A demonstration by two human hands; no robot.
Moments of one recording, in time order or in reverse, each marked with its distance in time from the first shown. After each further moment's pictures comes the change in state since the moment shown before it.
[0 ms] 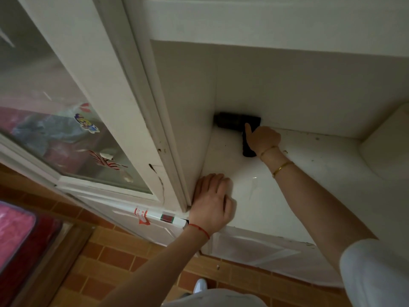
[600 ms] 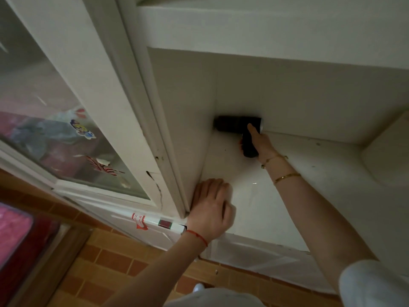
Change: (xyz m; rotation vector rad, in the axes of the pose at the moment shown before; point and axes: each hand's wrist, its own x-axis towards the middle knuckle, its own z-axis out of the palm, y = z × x) left_hand 0.002 -0.001 -0.001 -0.003 0.036 0.049; right_hand 0.010 0.003 0.005 1.300 -0.313 0.294
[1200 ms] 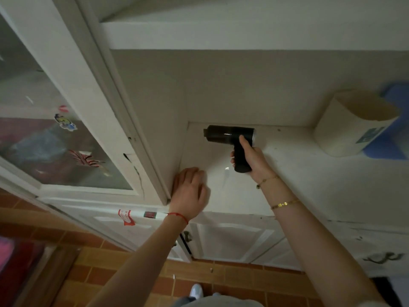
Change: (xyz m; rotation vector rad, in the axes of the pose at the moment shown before) left_hand -0.005 0.004 -0.003 -0.019 -0.065 -0.082; right_hand -0.122 0.035 -0.060 0.251 -0.023 -0.066
